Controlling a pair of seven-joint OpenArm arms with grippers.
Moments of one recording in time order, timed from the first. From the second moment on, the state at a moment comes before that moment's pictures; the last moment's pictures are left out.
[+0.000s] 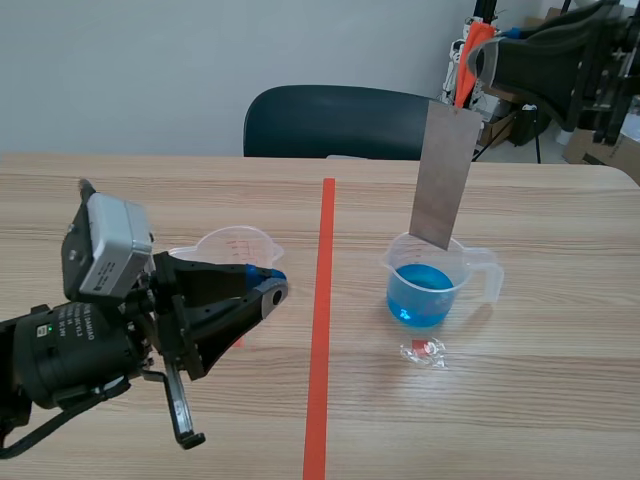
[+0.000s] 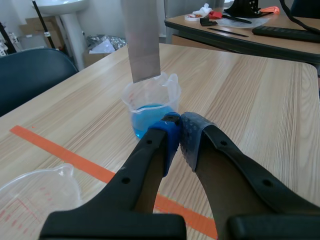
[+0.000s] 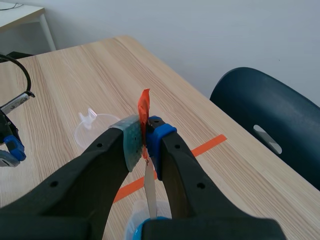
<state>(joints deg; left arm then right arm) 7.7 -33.8 28.6 87.2 -4.6 -34.3 -34.9 13.8 62.5 -27.6 97.1 54.0 35.9 6.7</state>
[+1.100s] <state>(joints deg) -6.0 -12.7 41.2 80.0 -0.1 -20.7 -19.5 13.9 72.2 -26.1 100.6 65.7 35.6 8.5</state>
